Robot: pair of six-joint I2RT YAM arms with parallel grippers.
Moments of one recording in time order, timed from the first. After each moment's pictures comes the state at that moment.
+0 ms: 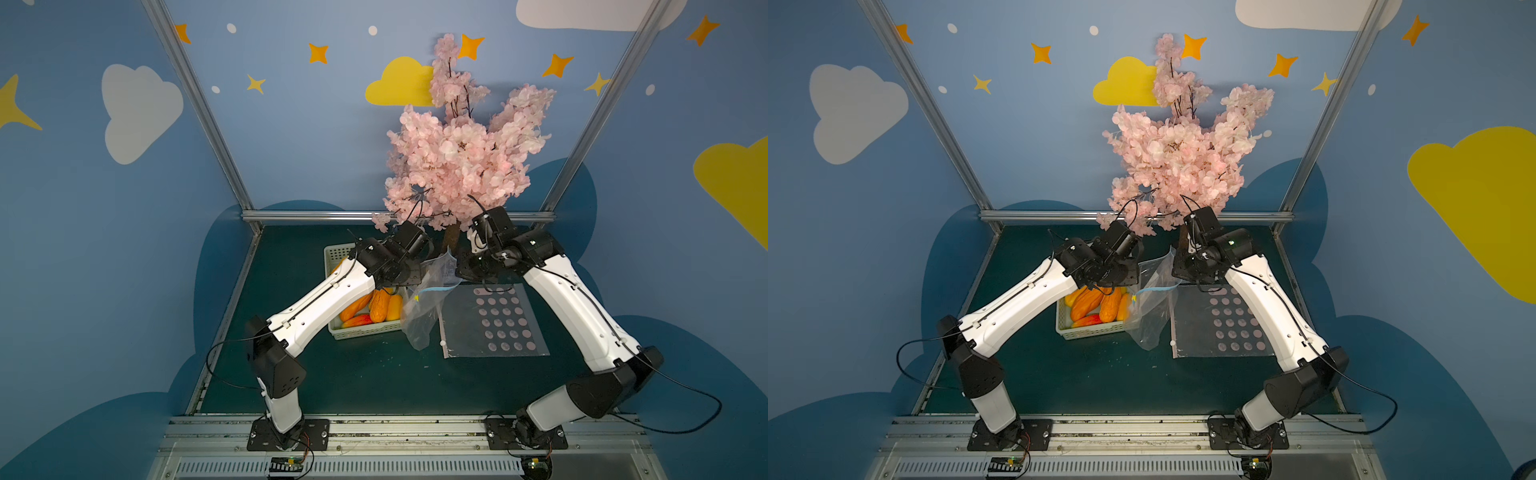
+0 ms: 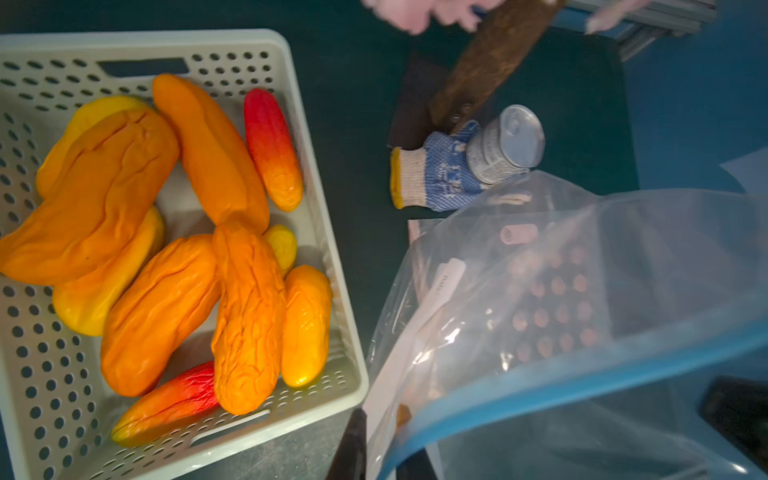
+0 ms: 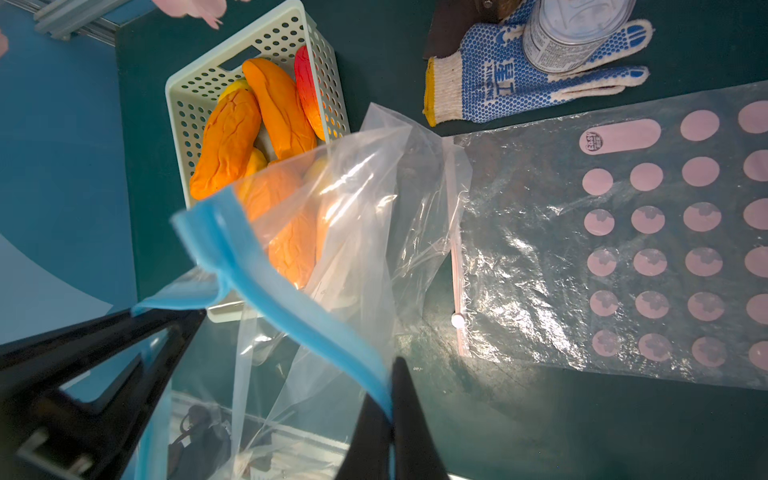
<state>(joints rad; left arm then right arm) -0.76 1.78 1.86 -1.08 -0.17 -0.76 0.53 1.57 1.77 -1.24 -0.09 0.61</state>
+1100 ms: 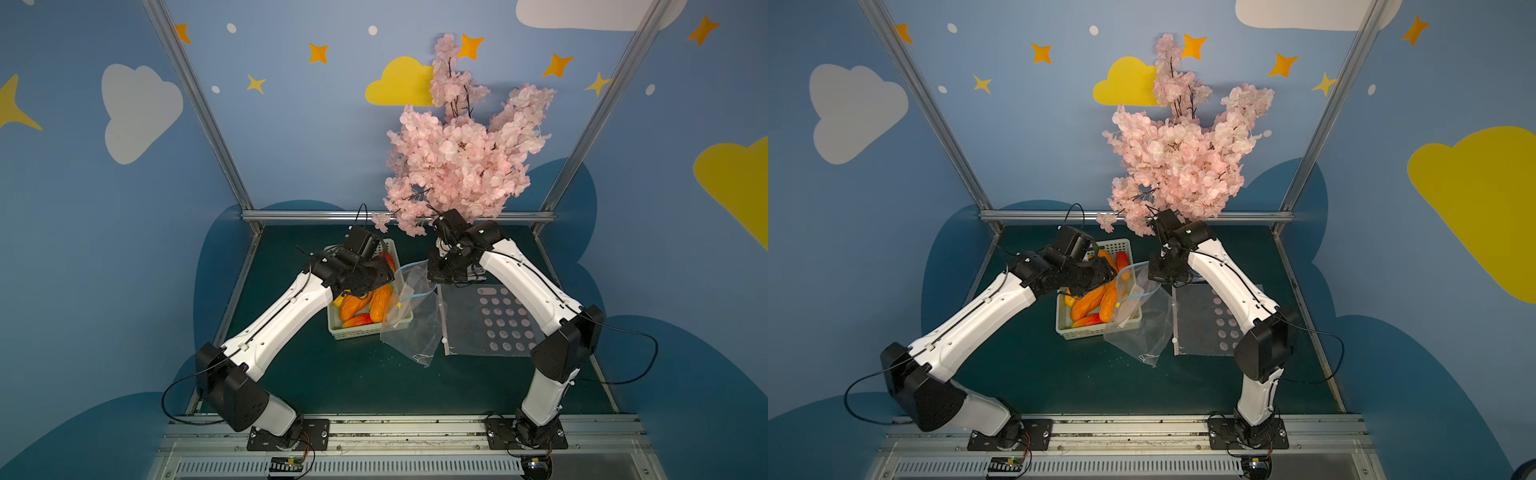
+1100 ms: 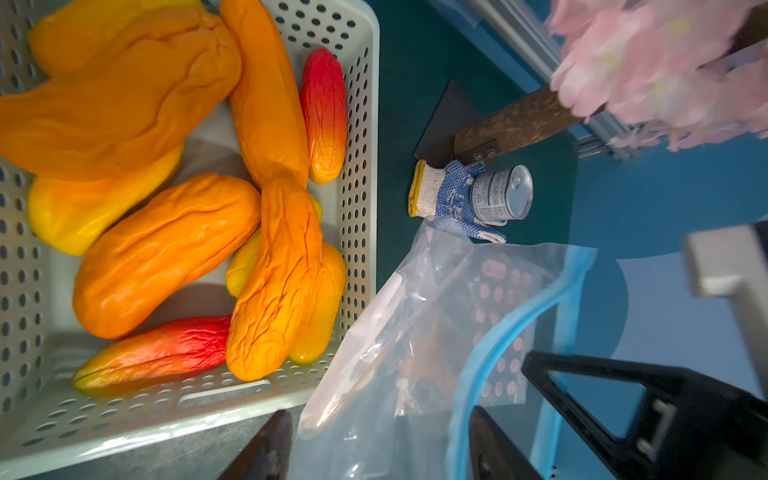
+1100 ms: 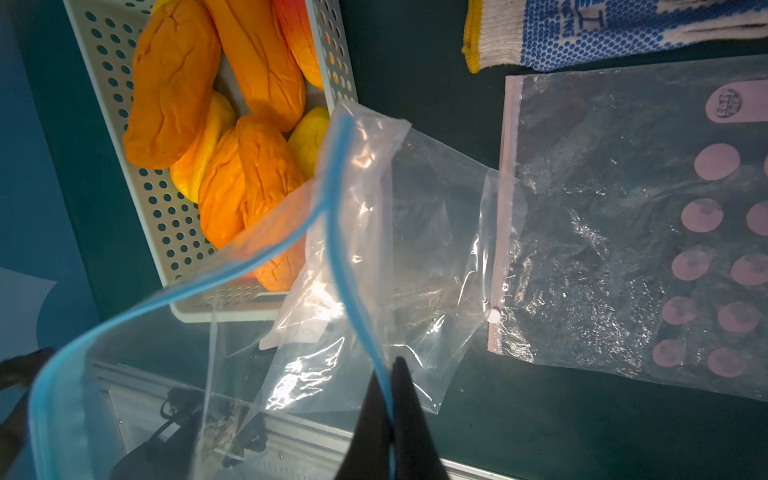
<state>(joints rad) -0.58 1.47 1.50 -0.89 0.05 -0.92 0.62 1.83 1.91 -1.30 -0.13 0.63</state>
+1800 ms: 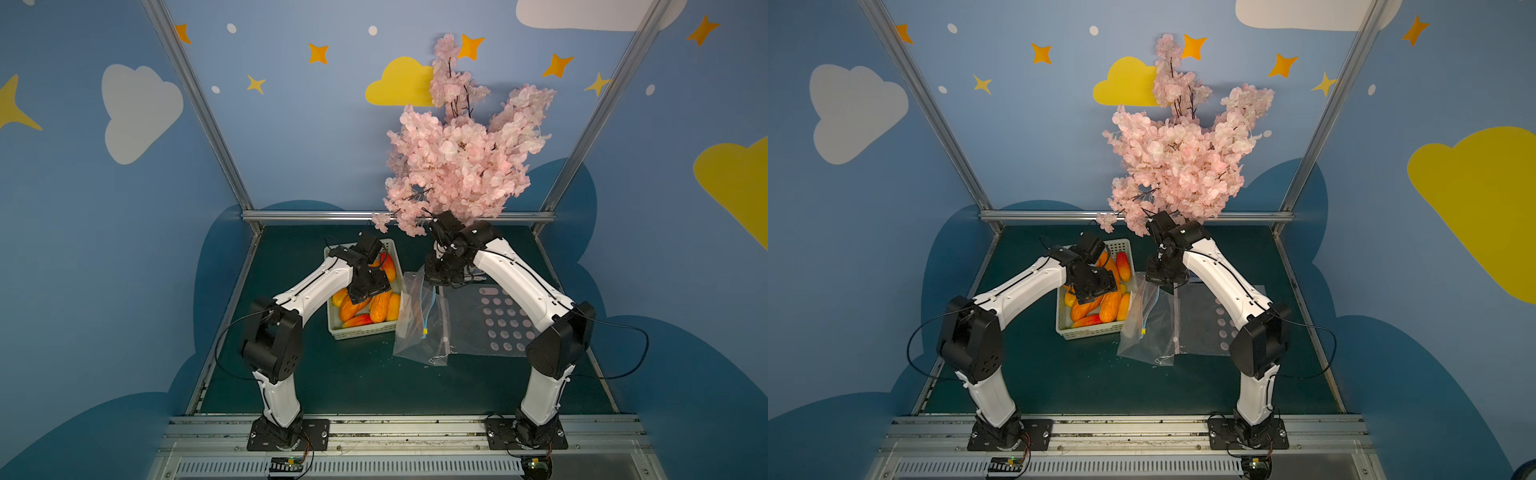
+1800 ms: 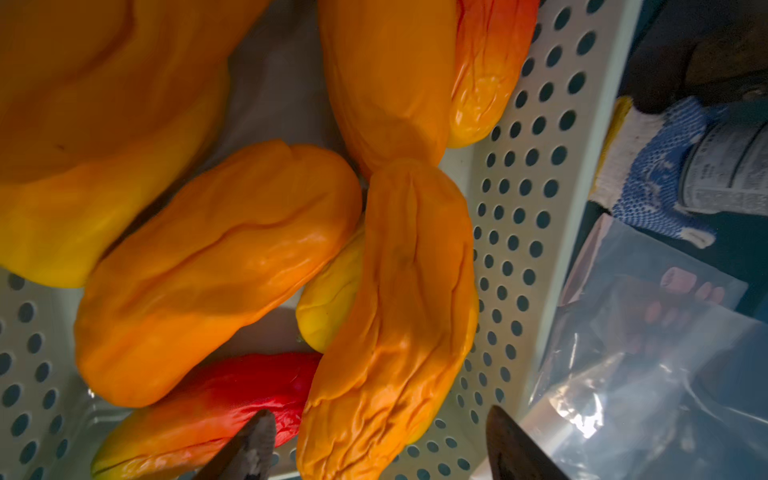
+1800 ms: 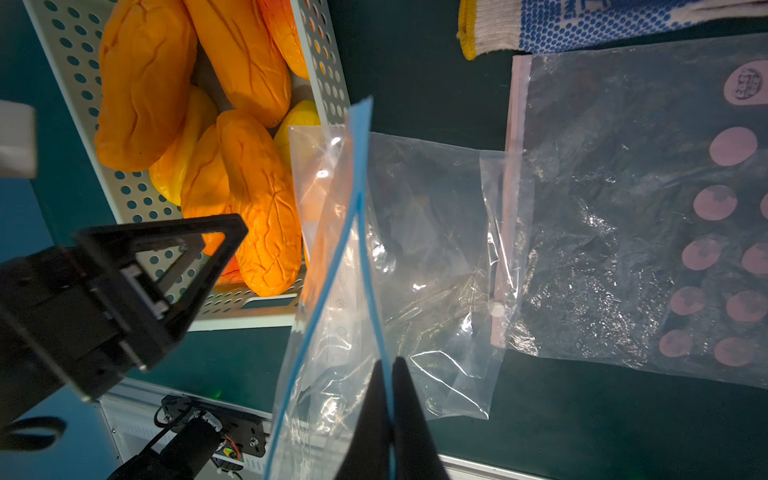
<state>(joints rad) -0.48 1.83 1.51 -0.92 0.12 -0.80 0.63 1.86 1.93 -1.31 -0.11 0.65</state>
